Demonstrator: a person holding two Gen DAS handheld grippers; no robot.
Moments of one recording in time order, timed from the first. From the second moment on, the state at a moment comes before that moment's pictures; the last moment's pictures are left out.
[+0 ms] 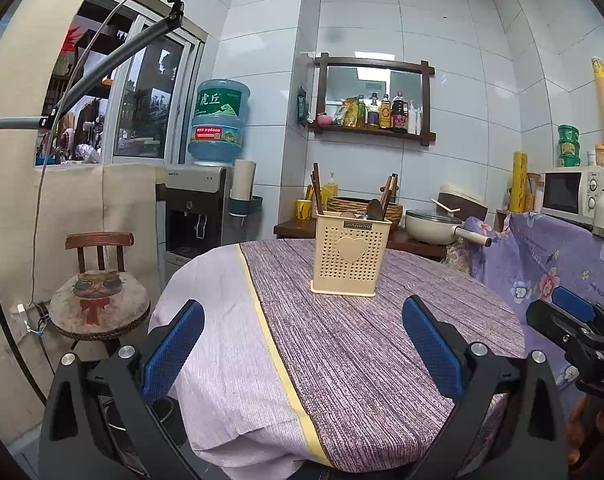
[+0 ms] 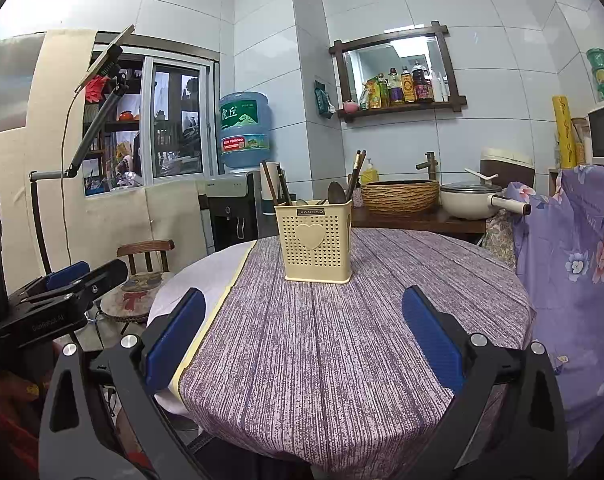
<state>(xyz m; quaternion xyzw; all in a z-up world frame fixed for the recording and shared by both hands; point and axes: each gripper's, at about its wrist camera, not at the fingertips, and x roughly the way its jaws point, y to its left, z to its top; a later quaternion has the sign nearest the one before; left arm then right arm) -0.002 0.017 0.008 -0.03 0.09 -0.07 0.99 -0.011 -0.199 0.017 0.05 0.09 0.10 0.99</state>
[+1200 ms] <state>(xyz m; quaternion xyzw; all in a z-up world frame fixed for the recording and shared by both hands) 0.002 0.014 0.005 -0.03 0.12 -0.06 0.99 -0.004 -0.202 0.010 0.06 0.10 0.10 0.99</state>
